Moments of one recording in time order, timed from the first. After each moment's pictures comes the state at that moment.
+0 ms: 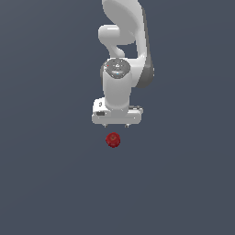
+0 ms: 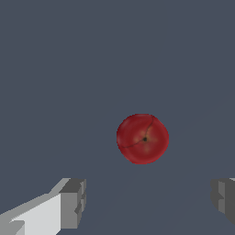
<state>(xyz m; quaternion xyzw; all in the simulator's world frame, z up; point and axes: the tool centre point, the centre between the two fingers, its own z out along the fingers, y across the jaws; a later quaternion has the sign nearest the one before) -0.008 -0.005 0.156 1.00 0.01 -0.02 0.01</state>
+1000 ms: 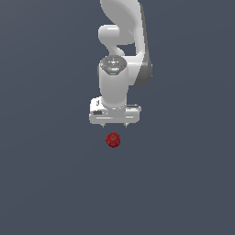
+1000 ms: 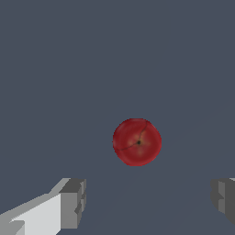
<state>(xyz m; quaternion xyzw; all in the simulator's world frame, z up) -0.003 -0.012 0.166 1.00 0.02 -0.01 0.00</state>
